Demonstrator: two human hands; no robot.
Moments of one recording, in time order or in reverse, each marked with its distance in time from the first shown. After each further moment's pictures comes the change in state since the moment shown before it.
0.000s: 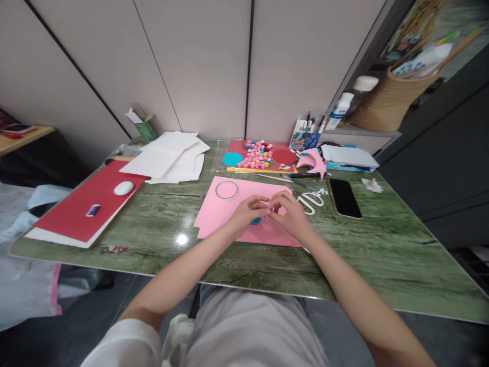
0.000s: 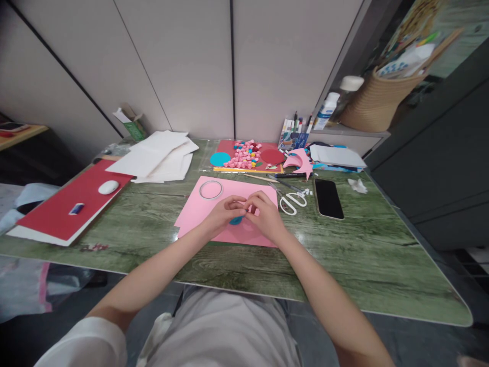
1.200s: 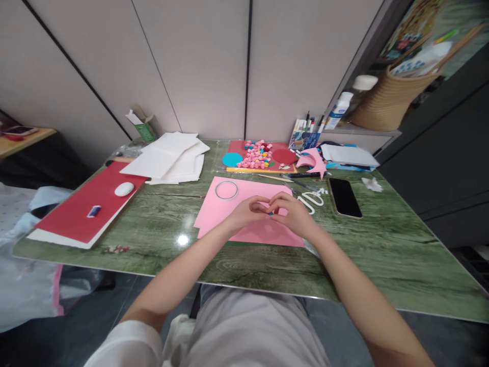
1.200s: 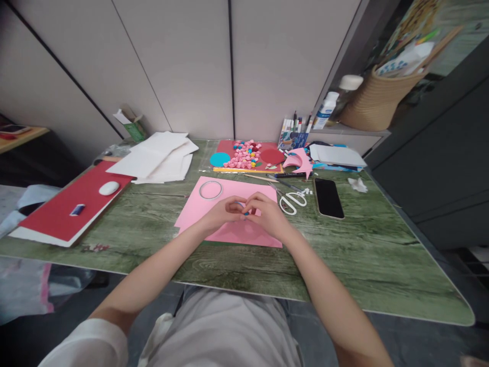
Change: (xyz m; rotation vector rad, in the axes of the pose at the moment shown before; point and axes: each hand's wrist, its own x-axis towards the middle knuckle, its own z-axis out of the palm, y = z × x) left_hand 0.000 0.010 -0.006 0.224 -0.119 -0.037; right_hand 0.003 0.004 -0.015 0.045 -0.196 -0.019
